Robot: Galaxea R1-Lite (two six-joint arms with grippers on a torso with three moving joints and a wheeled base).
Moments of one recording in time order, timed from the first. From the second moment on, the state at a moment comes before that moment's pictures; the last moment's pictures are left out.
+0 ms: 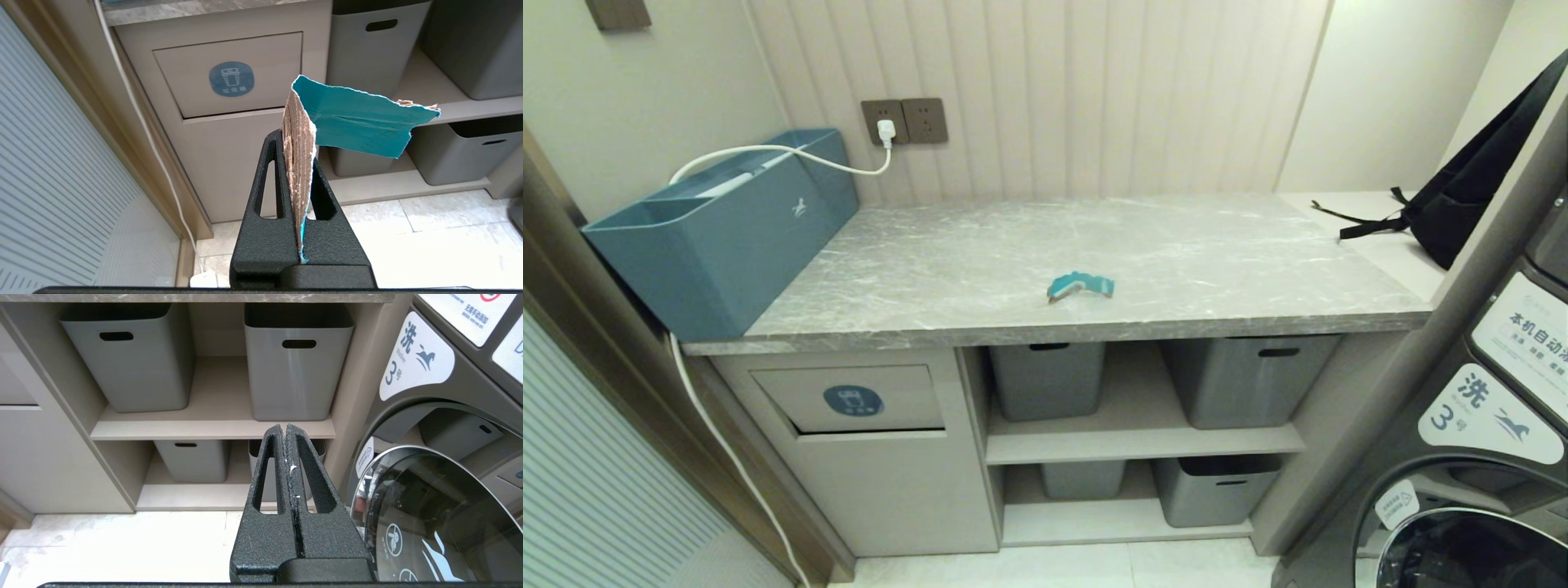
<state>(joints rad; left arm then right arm) 0.00 0.00 -0.01 0.03 -0.02 0.10 0.01 0.00 0.00 0.00 0.00 -0.01</state>
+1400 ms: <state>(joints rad) 0.00 0.00 -0.01 0.03 -0.02 0.10 0.00 0.00 0.00 0.00 0.00 -0.01</state>
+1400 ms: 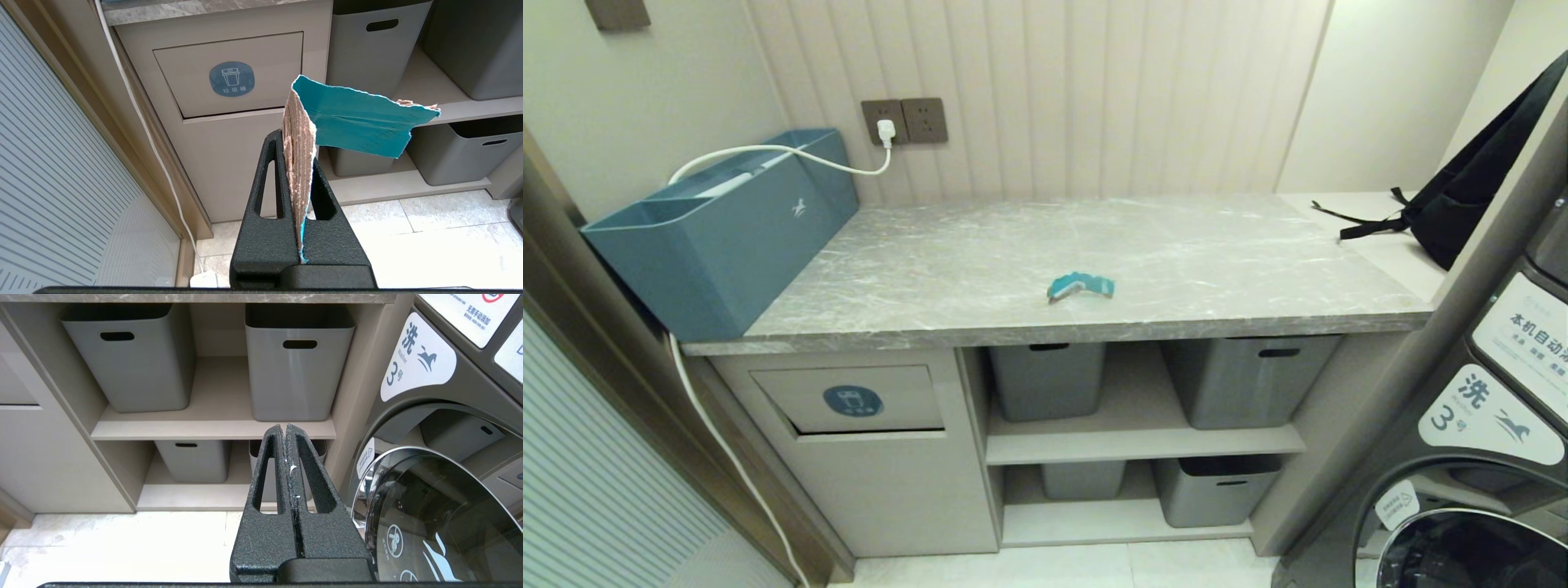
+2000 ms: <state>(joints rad) 0.00 0.00 -0.01 0.03 -0.02 0.10 0.00 0.00 0.00 0.00 0.00 -0.01</state>
